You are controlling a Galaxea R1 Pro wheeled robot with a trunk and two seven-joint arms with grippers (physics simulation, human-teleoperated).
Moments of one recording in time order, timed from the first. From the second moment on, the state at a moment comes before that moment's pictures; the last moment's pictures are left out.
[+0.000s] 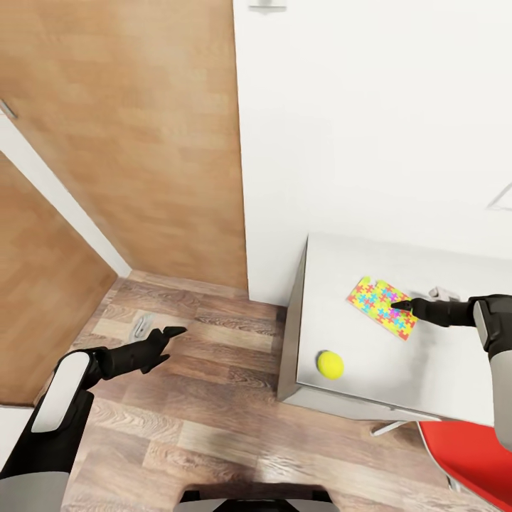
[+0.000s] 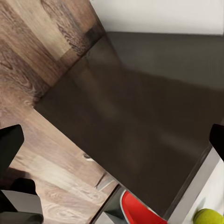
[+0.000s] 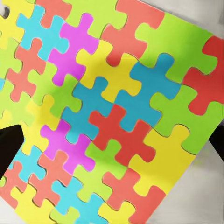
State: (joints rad) left arm -0.51 0.13 0.16 -1.39 1.39 0.96 0.47; right arm -1.06 -0.40 -0.46 -0.64 0.30 0.85 0.75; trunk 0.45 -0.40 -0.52
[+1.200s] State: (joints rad) left arm -0.50 0.13 0.16 -1.39 1.39 0.96 0.47; right arm -1.05 -0.40 -0.46 -0.64 0.29 0.86 0.75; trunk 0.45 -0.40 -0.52
